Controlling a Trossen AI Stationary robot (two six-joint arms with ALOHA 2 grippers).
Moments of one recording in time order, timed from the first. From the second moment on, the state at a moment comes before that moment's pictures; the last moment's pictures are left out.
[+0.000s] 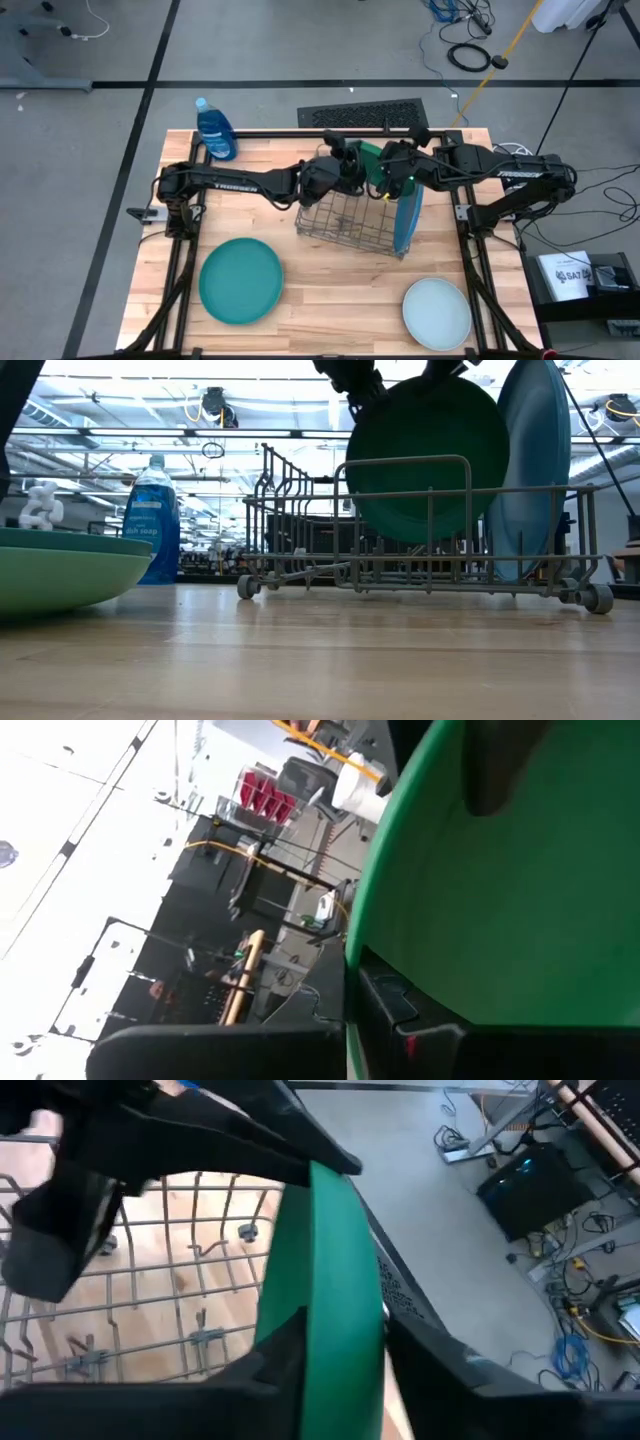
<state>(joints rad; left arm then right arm) 0.02 1.87 1.58 0.15 -0.80 0.98 0.00 1.32 1.46 -1.00 0.70 0.15</state>
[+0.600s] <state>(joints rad) -0.14 1.79 1.58 0.15 -1.12 0.95 0.03 1.31 1.47 -0.90 0.67 -0.12</state>
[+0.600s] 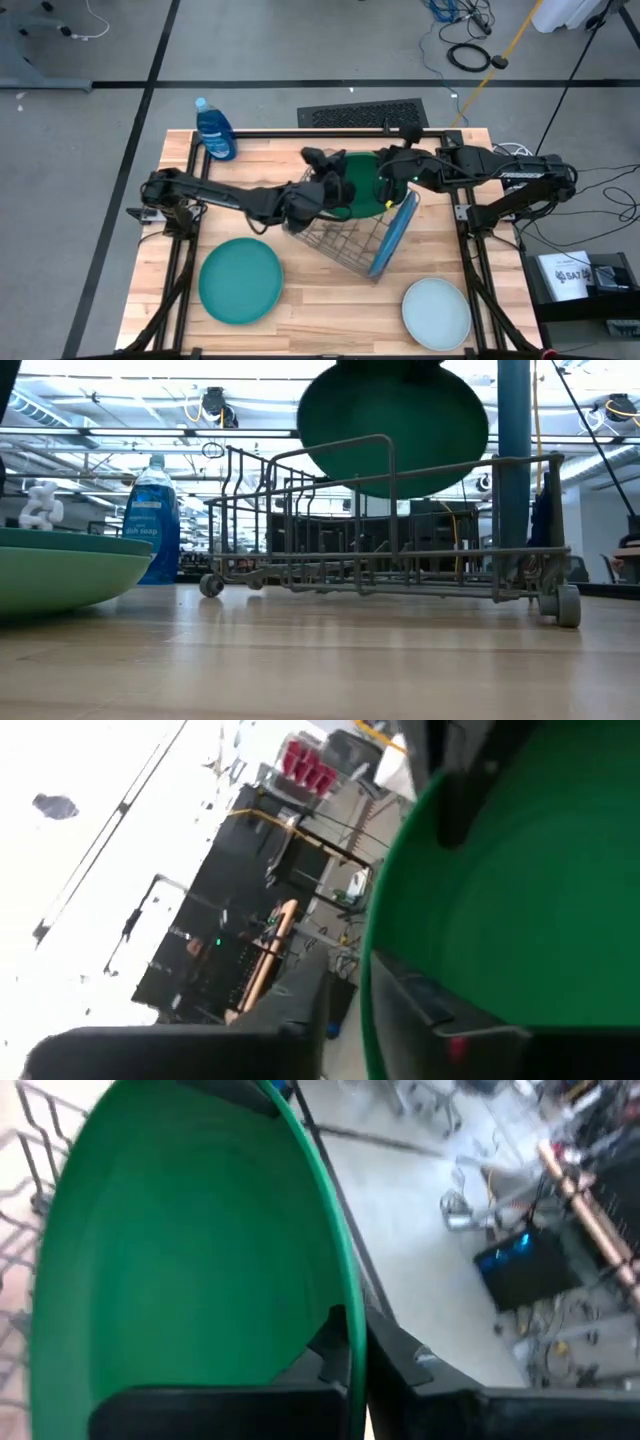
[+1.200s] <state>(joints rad) -0.30 1.51 1.58 -0.49 -0.73 0.14 0.08 1.22 1.46 -0.89 0.46 -0.71</state>
